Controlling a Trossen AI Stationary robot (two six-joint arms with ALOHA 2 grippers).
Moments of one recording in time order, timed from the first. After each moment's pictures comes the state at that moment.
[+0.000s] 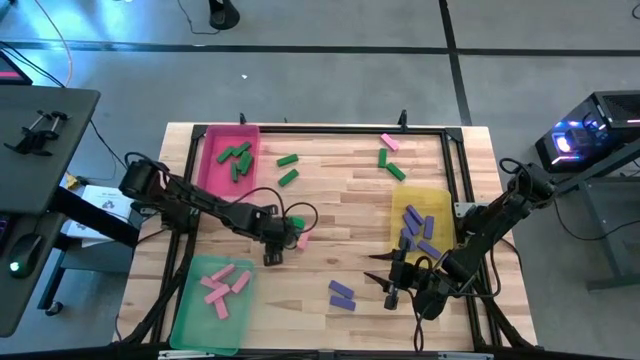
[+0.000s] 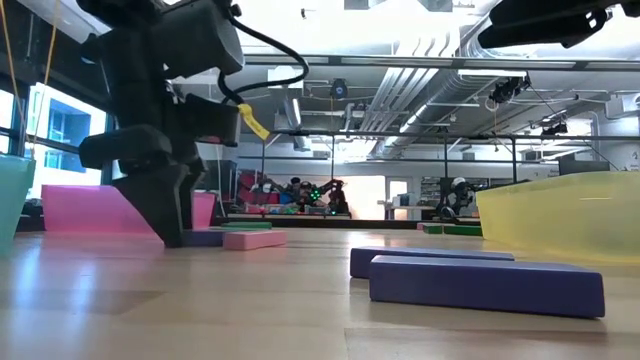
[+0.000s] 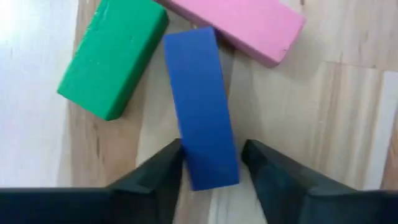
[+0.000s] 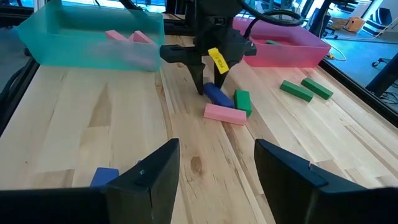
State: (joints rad) left arm -0.21 1.69 0.82 -0.42 -0.13 -0.32; right arm 0.81 1.50 0.84 -0.08 0.99 0.50
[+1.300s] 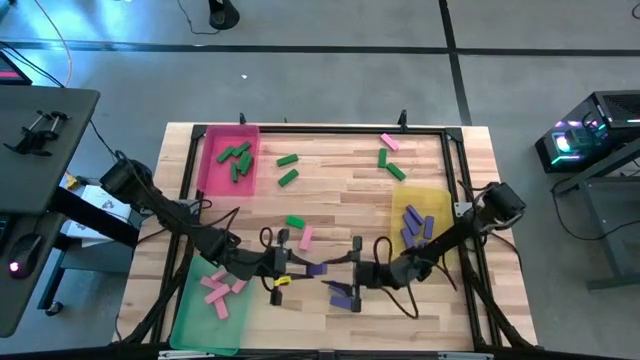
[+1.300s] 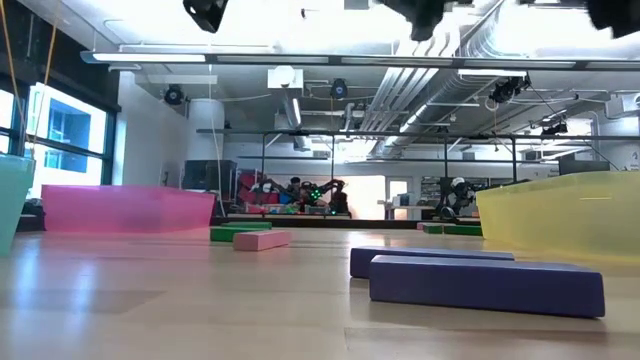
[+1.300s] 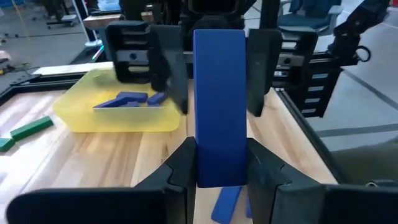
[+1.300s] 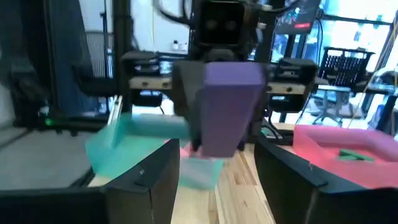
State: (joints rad) left arm -0.56 1.52 0.81 0.40 -0.51 -0.09; right arm 0.56 1.83 0.84 1.06 0.57 -0.11
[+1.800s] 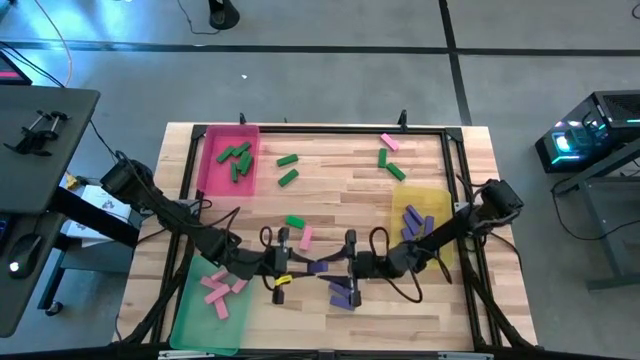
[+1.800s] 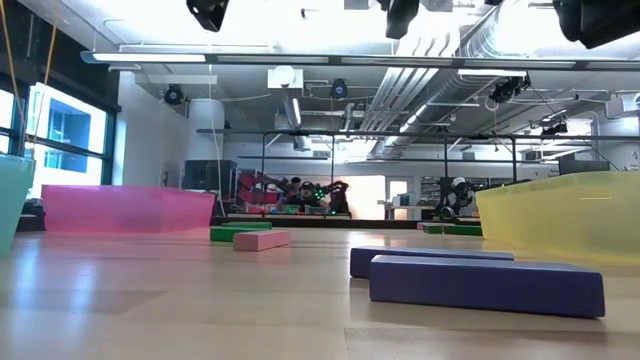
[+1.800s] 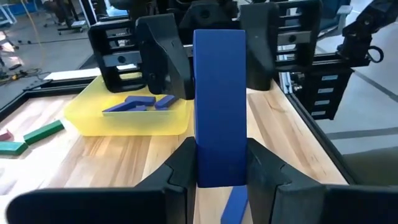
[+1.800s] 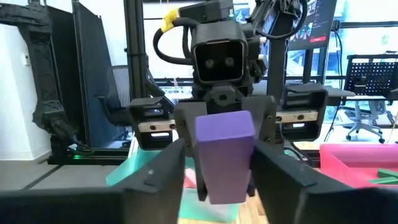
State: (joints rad) left arm -0.56 1.53 0.81 0.42 -0.54 -0.07; right arm 0.49 1.83 0.84 1.16 0.41 -0.05
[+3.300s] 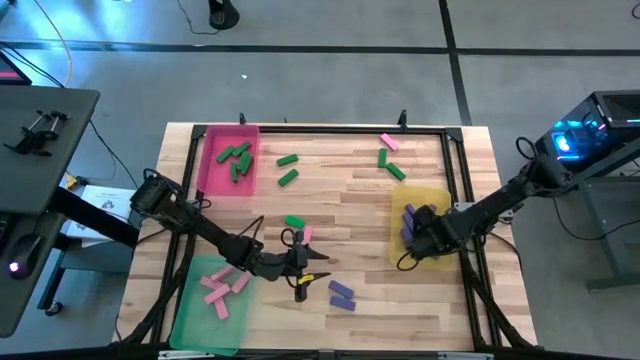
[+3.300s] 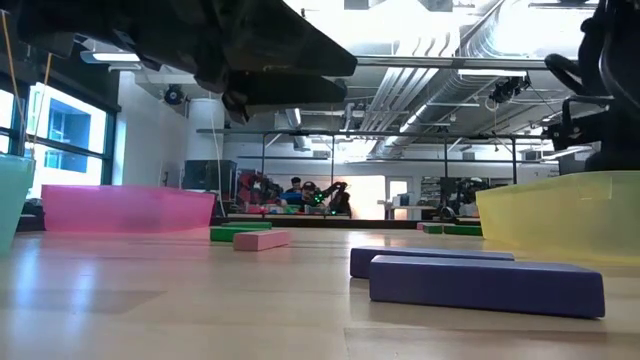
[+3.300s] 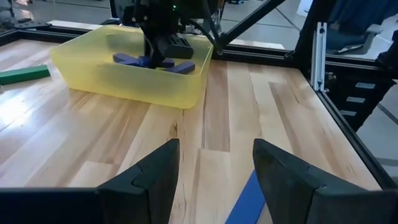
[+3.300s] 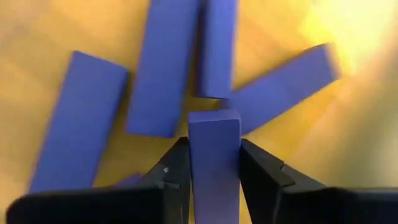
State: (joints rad) left arm -0.48 1.82 0.81 0.69 -0.52 -0.25; right arm 0.46 1.31 0.57 -1.01 0.28 1.41
